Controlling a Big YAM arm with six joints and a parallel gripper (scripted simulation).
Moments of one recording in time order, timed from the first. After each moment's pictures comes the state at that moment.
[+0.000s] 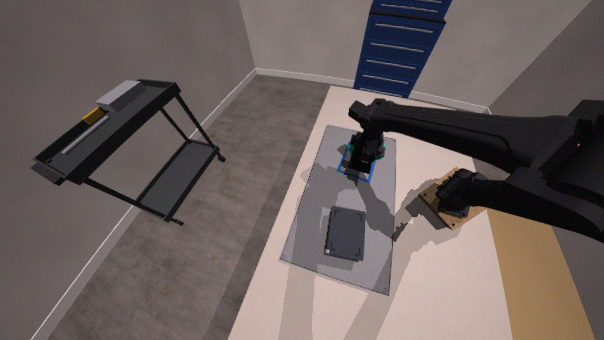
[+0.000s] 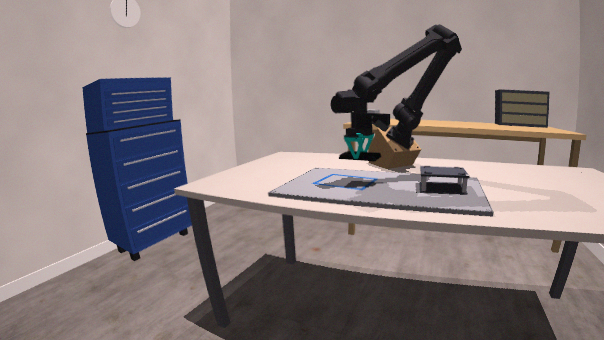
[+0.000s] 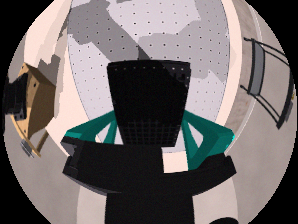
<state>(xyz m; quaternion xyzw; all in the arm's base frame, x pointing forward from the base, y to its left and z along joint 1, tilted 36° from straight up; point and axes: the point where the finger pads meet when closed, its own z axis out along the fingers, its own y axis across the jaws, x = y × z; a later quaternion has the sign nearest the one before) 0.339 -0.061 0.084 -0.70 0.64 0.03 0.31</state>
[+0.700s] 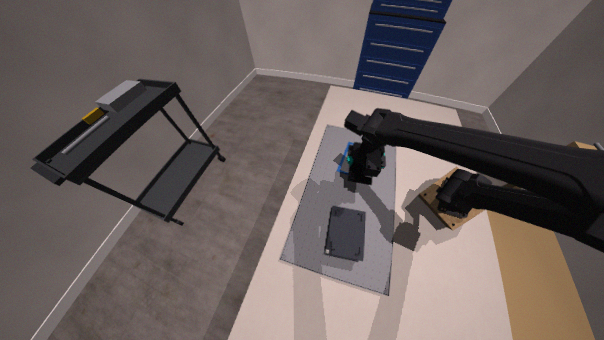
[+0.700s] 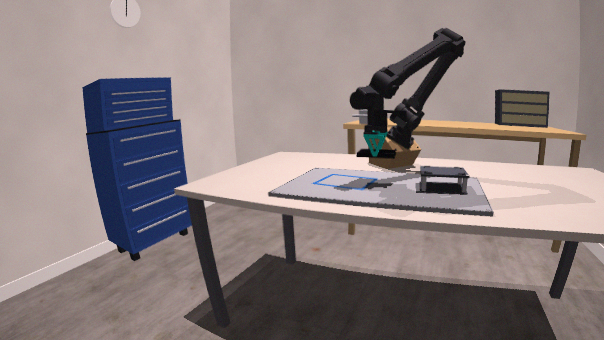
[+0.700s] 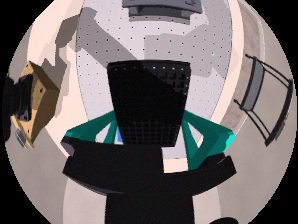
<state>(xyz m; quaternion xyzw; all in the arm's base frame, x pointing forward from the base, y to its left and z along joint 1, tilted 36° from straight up) 0.322 -0.014 0.118 -0.74 0.59 0.01 0.31</state>
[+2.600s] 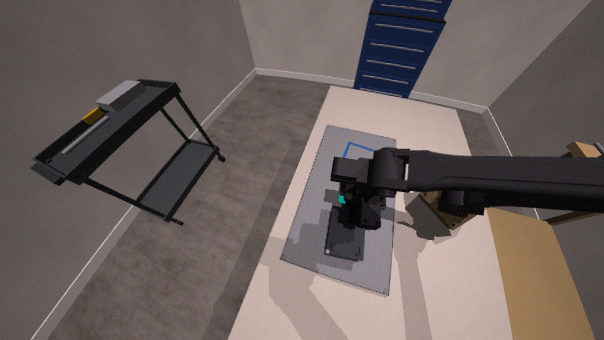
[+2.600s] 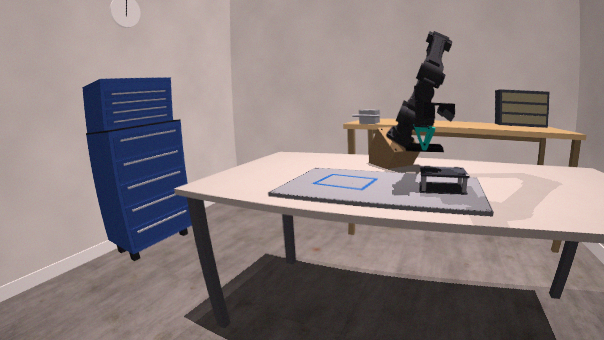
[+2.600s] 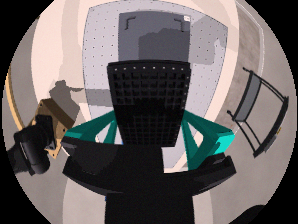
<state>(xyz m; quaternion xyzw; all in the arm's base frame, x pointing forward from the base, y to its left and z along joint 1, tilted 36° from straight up) 0.277 0.117 0.211 -0.76 0.58 0.01 0.31</state>
